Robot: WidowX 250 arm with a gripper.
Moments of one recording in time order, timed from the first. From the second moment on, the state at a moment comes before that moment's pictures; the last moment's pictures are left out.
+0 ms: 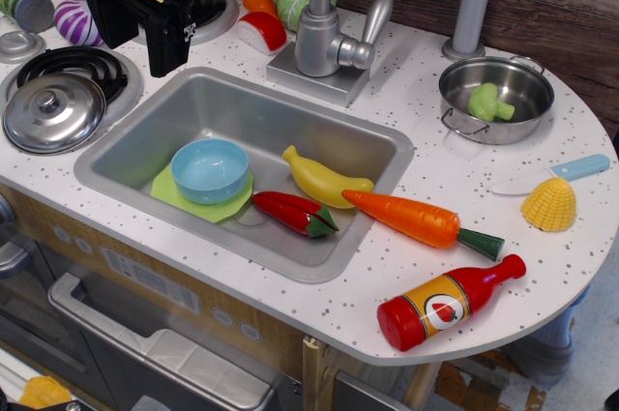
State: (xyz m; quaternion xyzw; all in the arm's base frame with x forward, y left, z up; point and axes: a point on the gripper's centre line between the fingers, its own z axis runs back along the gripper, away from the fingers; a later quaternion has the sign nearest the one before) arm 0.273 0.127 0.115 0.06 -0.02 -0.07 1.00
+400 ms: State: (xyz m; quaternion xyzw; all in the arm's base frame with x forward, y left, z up) arm 0.274 0.105 0.112 0.06 0.00 -0.04 1.00
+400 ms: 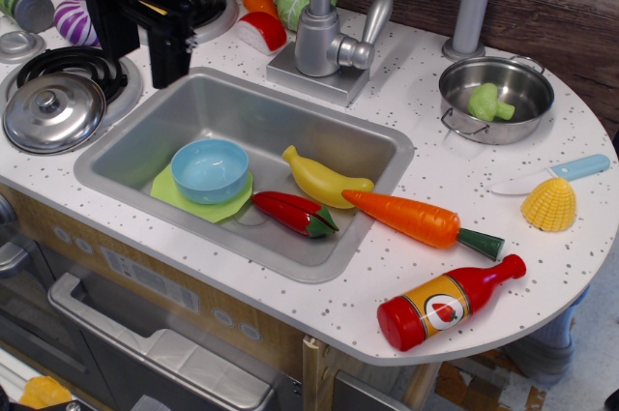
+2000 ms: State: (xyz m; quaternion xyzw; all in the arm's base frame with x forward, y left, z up) arm 0.445 -0.054 0.077 0.06 -0.05 -0.06 0.99
